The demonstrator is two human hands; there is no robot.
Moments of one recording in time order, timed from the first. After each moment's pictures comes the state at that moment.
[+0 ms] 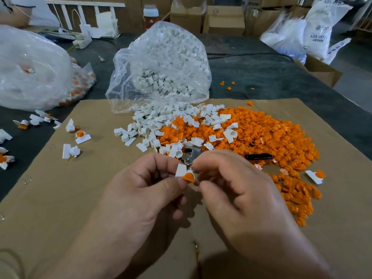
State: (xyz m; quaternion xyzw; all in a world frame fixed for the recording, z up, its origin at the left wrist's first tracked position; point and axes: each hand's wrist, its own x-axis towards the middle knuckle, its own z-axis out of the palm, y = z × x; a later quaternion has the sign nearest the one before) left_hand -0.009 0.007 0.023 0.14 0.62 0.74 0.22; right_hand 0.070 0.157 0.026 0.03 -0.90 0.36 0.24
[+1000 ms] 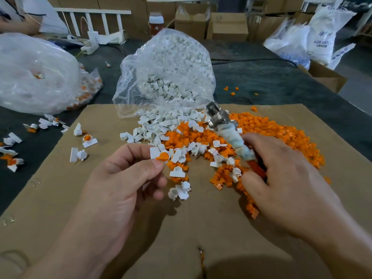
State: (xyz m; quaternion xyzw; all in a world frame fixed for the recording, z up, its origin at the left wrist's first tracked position) left_hand -0.036 -0.012 0.016 0.13 0.57 0.79 0.17; right_hand 0.062 0.199 0.047 -0.12 -0.97 0.16 0.15
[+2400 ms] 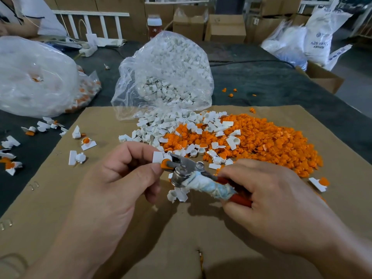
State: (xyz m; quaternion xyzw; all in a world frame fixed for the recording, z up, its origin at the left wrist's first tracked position) left_hand -0.036 -0.013 0.018 0.21 0.65 0.73 0.07; right_hand 0.069 0.186 0.052 0.00 -0.99 0.13 0.06
